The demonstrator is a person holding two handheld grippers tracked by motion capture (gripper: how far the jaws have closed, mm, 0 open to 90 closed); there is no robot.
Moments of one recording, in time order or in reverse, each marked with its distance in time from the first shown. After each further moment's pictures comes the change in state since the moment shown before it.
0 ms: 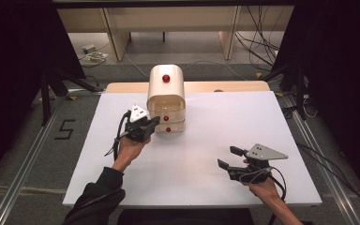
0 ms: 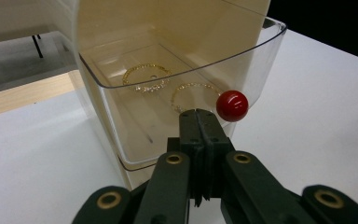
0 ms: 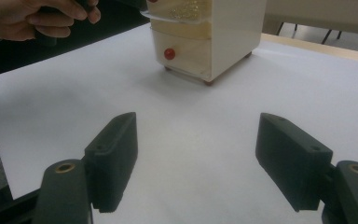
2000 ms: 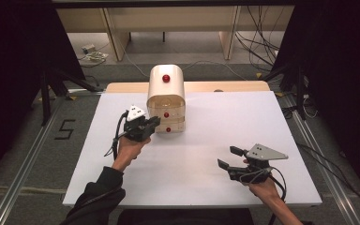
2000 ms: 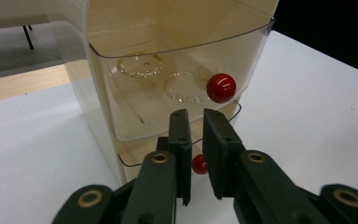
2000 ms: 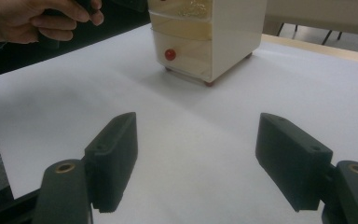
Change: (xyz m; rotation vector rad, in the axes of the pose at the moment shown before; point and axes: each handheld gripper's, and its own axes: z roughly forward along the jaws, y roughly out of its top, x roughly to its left) left arm 0.005 -0.004 0.000 0.003 -0.038 -0.056; right arm 0.001 0.000 -0.001 0.000 0.001 0.000
